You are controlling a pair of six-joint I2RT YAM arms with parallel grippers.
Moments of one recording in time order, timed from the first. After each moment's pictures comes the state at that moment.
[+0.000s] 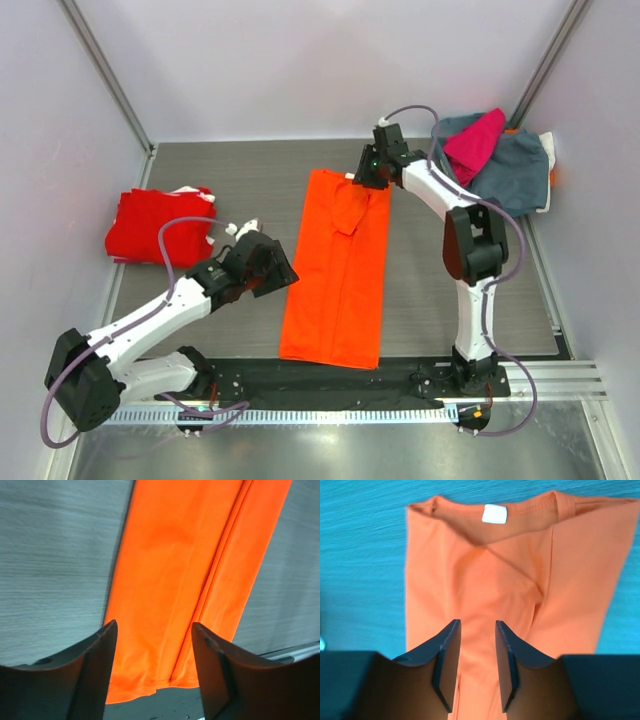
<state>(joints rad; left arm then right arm) -0.74 1.10 0.77 -0.53 -0.13 -0.98 0.34 2.15 1.79 -0.44 -0.07 0.53</state>
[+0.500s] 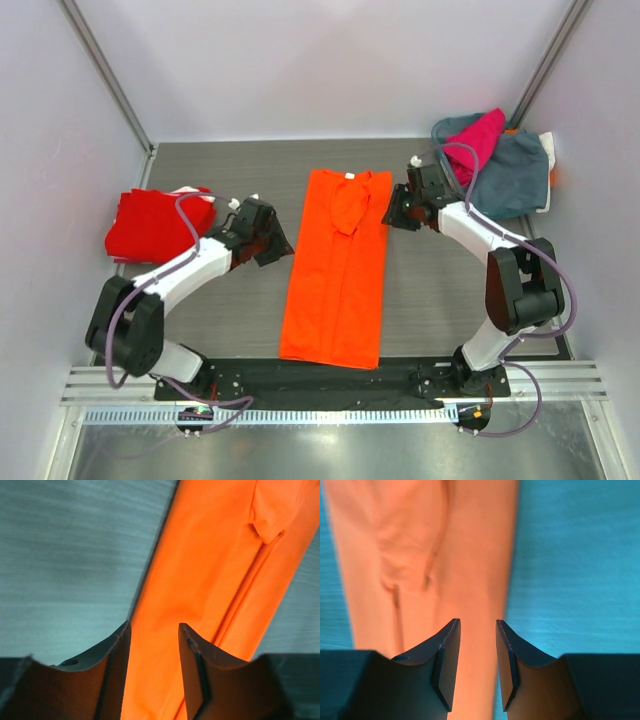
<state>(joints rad) -0.51 1.42 0.91 -0.37 -0.02 -0.84 0.28 1.66 1.16 -0.35 -0.08 0.49</state>
